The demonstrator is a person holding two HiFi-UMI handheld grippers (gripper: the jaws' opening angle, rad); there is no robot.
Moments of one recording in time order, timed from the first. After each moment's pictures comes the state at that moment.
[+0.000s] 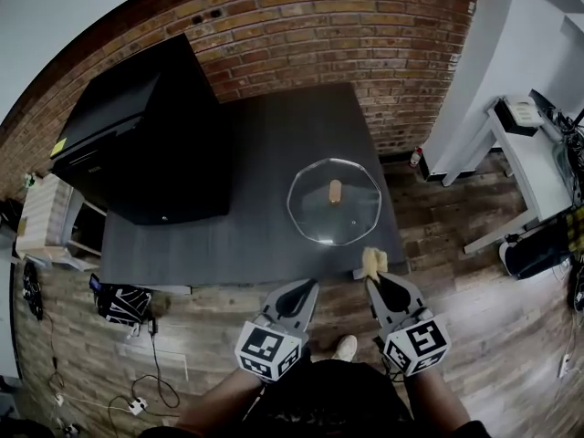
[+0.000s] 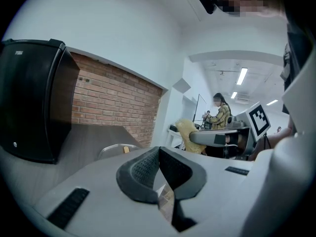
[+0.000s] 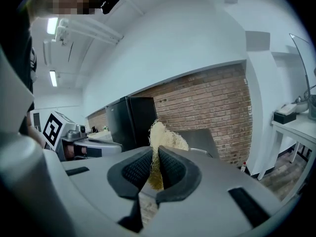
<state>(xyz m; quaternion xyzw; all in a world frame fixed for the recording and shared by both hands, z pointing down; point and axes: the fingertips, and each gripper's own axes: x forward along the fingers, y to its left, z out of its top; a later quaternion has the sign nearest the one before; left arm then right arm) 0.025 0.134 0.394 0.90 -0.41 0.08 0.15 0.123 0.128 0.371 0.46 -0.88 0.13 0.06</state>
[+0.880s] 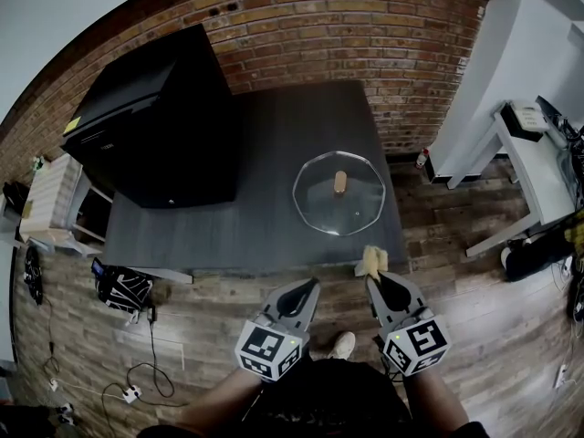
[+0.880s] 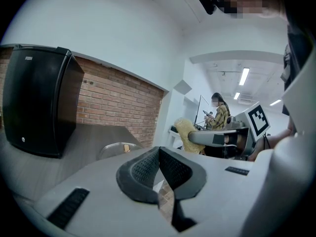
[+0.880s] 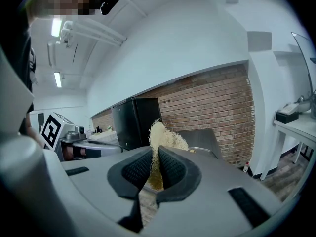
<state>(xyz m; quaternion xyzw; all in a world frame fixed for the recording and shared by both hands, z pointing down) 0.024 0.169 0.392 0.89 -0.43 0.07 0.15 0.120 0.157 0.370 0.44 -0.89 0.12 0.06</state>
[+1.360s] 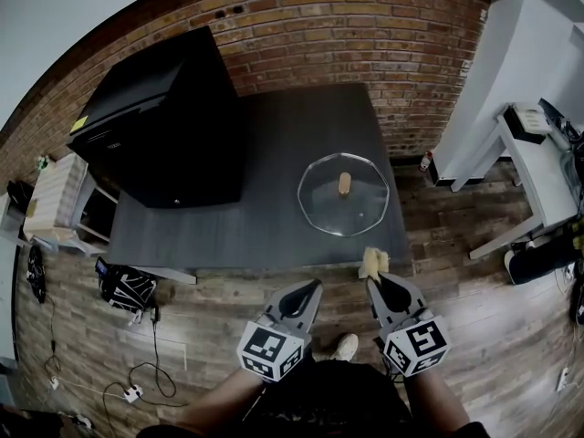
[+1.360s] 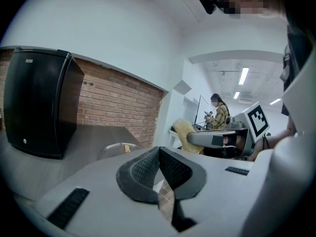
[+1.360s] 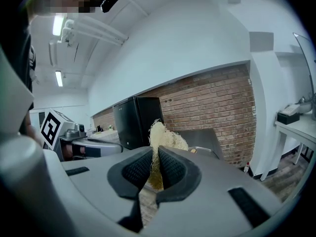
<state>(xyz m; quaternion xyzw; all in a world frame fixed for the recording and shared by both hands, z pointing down) 0.022 0.175 0.389 0.89 -0.43 0.07 0.15 0.115 0.162 0.371 0.43 -0.89 0.12 0.06</state>
